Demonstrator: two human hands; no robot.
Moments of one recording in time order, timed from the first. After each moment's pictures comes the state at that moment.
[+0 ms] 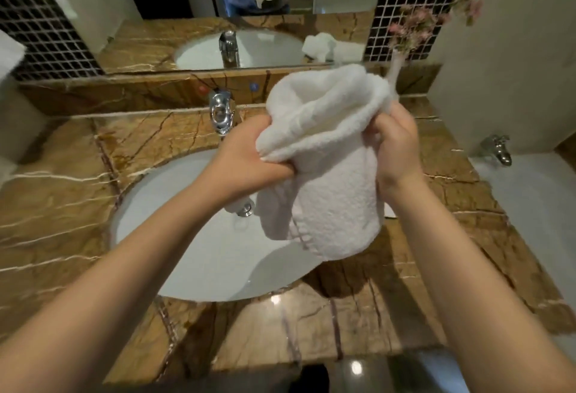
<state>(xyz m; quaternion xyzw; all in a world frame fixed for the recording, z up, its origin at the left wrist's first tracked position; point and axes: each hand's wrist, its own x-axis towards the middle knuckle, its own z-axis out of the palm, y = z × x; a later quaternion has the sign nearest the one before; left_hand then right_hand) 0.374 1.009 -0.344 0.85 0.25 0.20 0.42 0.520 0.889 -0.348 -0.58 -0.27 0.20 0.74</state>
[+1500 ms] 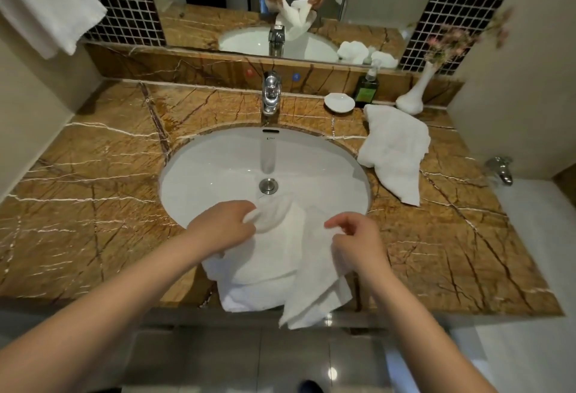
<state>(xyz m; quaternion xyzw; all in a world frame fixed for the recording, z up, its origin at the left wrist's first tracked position) 0.219 0.997 -0.430 0.86 0.39 -0.08 0.33 0.387 0.833 -0.454 -0.82 -0.24 0.27 0.45</state>
